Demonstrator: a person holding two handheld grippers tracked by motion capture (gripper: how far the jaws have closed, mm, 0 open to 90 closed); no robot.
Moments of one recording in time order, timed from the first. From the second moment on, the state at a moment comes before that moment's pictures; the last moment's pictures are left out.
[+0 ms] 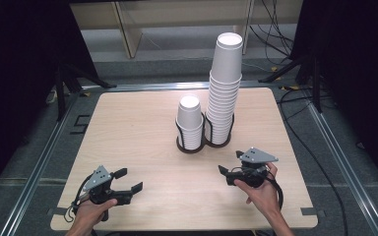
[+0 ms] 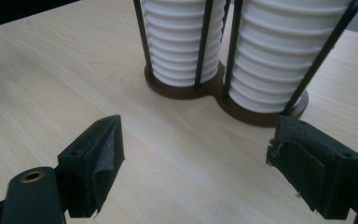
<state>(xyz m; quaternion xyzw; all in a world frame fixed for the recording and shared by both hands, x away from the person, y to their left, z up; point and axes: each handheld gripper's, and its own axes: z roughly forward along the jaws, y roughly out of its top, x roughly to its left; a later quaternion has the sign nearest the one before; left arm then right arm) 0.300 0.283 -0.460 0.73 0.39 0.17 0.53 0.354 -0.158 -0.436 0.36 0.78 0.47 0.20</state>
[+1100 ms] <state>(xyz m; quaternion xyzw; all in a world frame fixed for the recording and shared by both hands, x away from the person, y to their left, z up) 0.300 0.285 -0.459 0.74 0.38 0.18 0.53 0.394 -0.096 -0.395 0.34 0.77 0.50 0.21</state>
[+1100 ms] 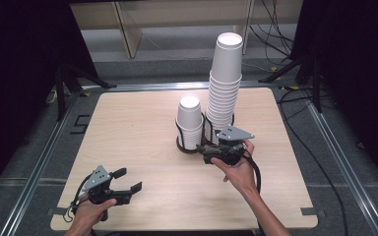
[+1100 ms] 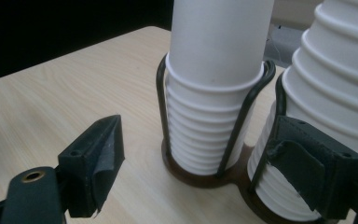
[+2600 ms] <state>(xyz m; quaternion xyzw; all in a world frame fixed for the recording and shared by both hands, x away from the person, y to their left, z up) 0.299 0.282 -0.461 0.73 0.38 0.17 0.54 0.448 -0.035 -0.361 0.40 0.73 0.50 0.26</state>
